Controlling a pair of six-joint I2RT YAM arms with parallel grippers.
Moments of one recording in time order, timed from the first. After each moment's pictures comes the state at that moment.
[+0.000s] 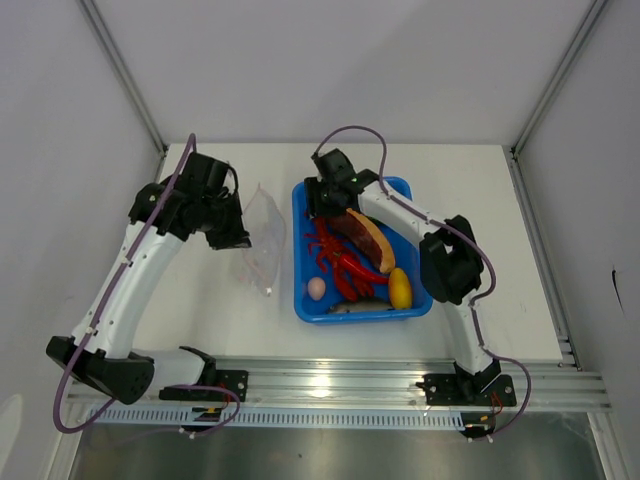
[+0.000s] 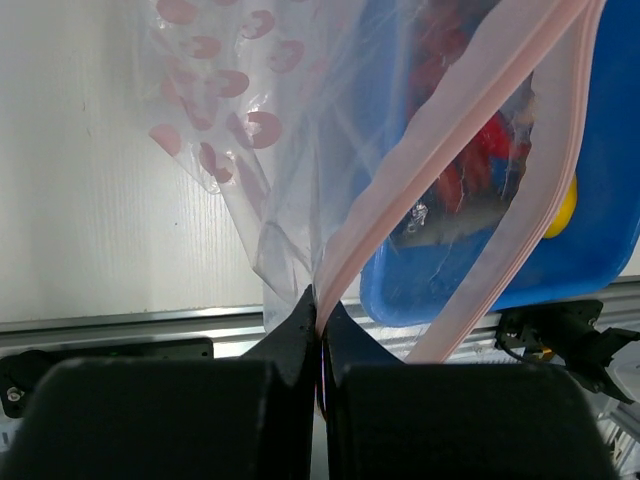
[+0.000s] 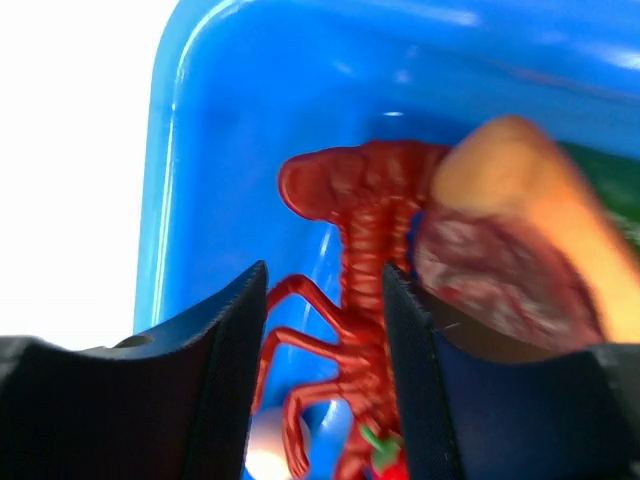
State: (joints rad) left arm -0.37 1.28 1.56 -1.31 0.04 -0.58; right arm 0.66 2.15 1.91 -0.60 -0.06 0.40
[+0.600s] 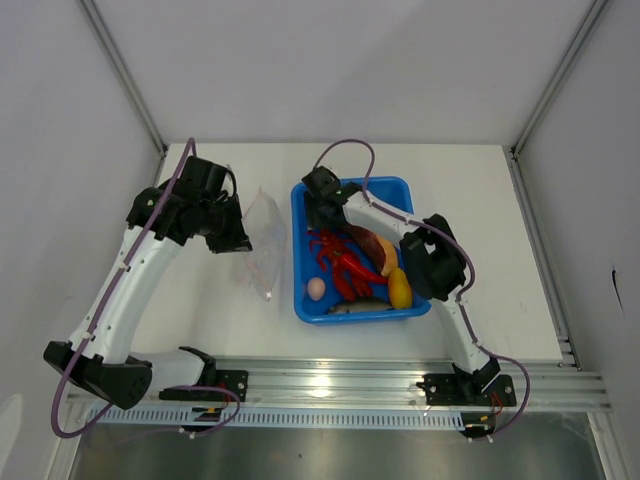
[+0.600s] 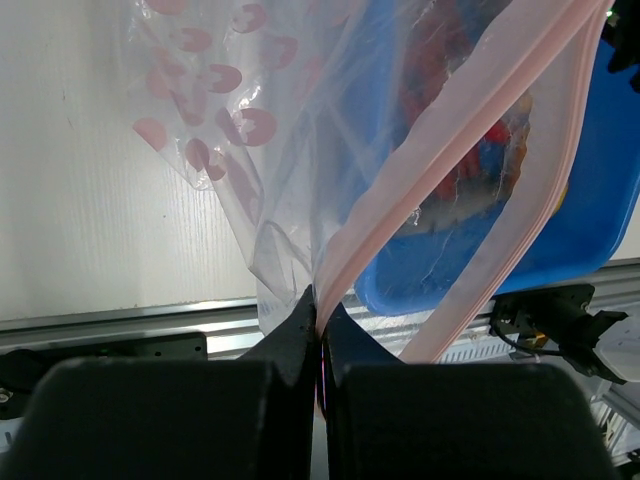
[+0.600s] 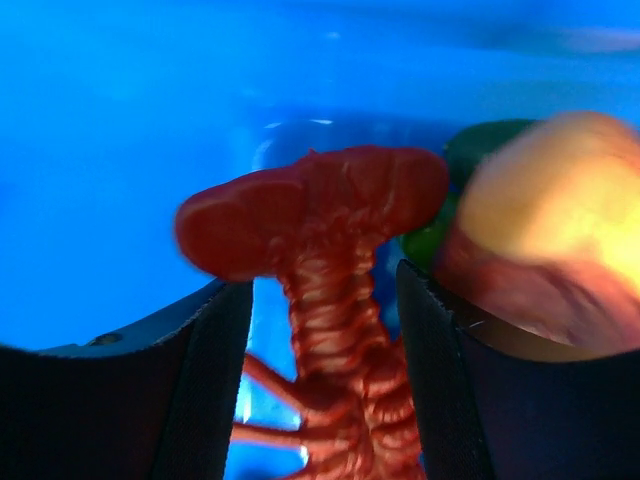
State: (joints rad) left arm -0.37 1.25 1.53 -1.30 0.08 -0.58; right arm 0.72 2.27 1.92 -0.59 0.19 0.49
